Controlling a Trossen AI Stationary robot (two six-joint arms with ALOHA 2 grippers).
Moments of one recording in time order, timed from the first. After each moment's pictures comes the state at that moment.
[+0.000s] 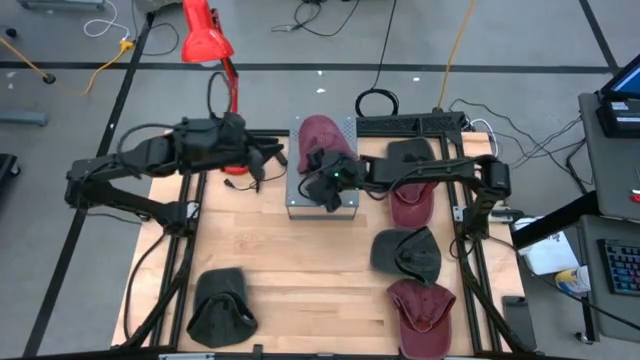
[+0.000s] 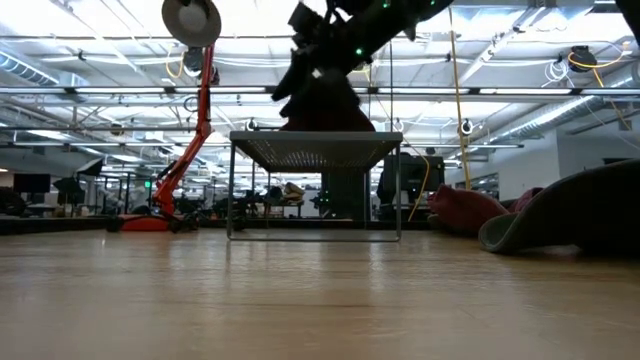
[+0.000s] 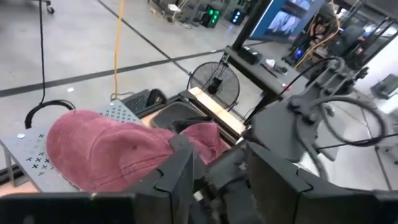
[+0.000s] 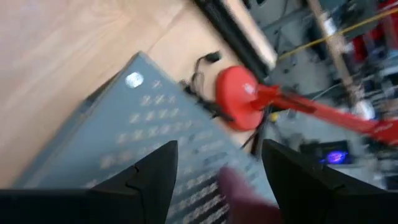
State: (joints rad) left arm 0.12 1.09 1.32 -0.49 -0.28 -0.56; right arm -0.13 1.81 1.41 -0.14 0.11 -0.93
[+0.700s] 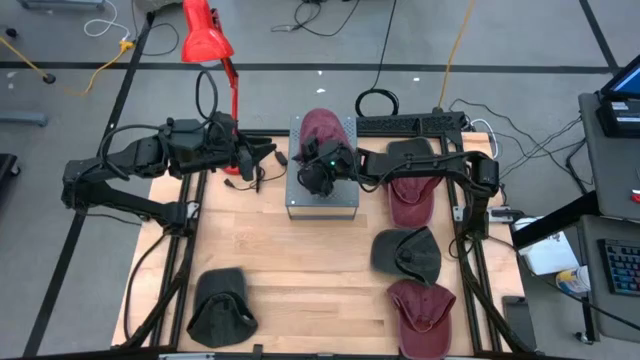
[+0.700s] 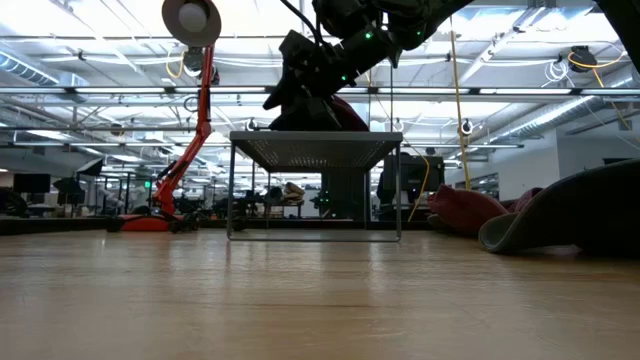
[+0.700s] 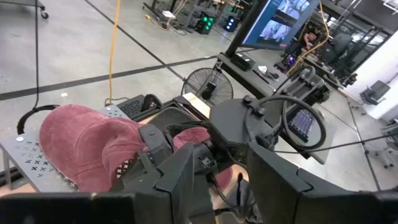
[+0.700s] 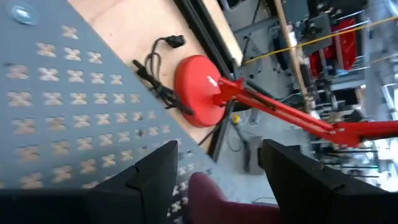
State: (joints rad) left arm 0.10 1.05 1.32 -0.50 -0.30 -0.56; right arm -0.21 1.87 1.41 0.06 0.11 -1.12
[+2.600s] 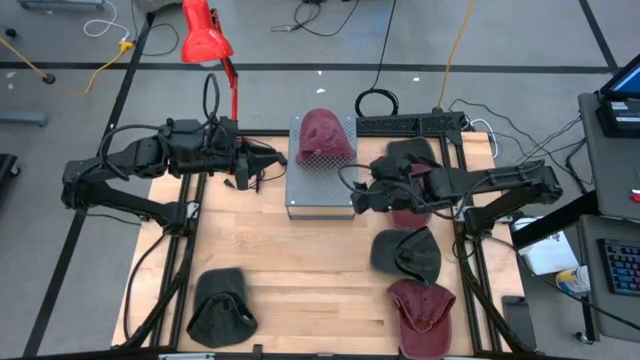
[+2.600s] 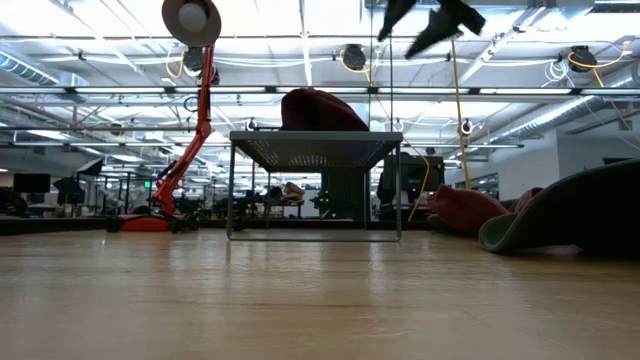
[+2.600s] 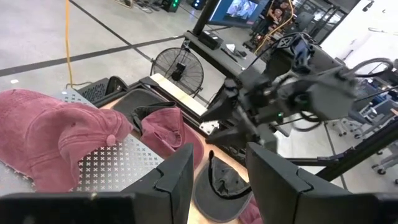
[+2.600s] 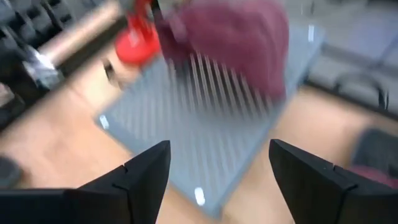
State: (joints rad) left arm 0.10 1.05 1.32 -0.50 -0.13 -0.56; right arm 0.13 1.42 1.41 -0.93 0.63 0.94
